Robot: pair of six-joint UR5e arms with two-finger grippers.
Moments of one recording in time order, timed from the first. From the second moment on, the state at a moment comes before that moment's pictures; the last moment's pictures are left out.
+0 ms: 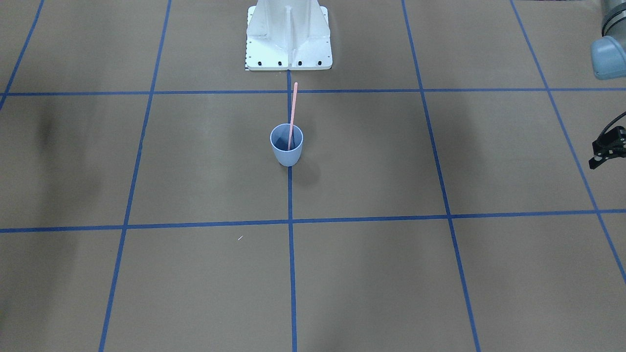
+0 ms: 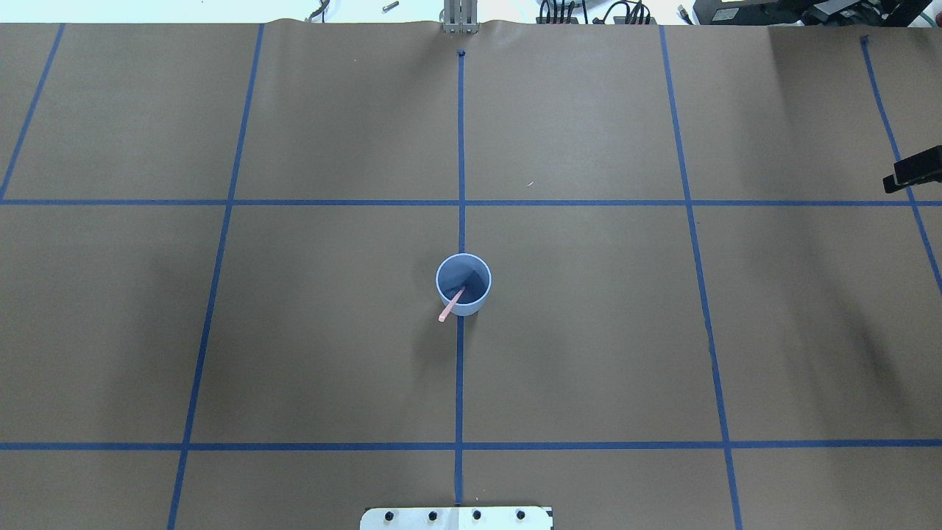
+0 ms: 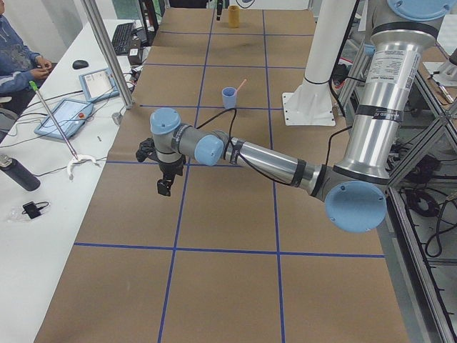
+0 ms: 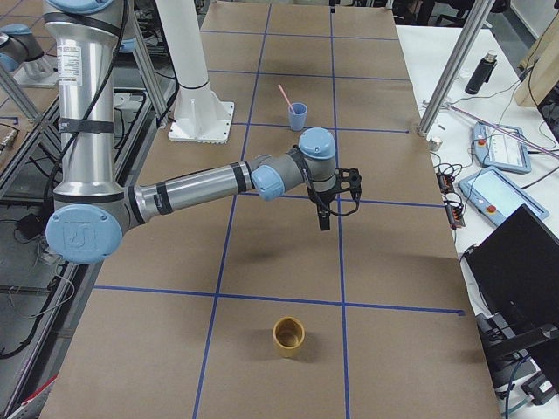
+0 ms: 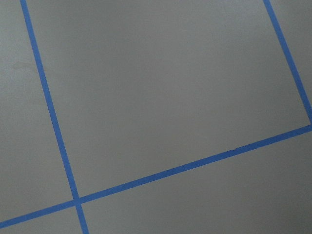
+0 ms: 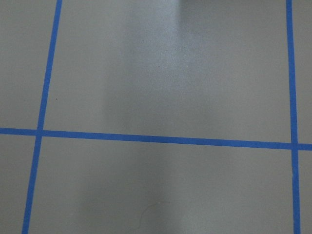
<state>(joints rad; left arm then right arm) -1.36 -1.76 -1.67 -1.64 -2.29 -0.08 1.28 -1.60 1.87 -1.33 2.25 0.49</state>
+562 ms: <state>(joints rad) -1.35 -1.75 -1.66 -1.63 -2.34 -0.18 1.35 -1.60 1.86 -1.41 2.31 0.31</state>
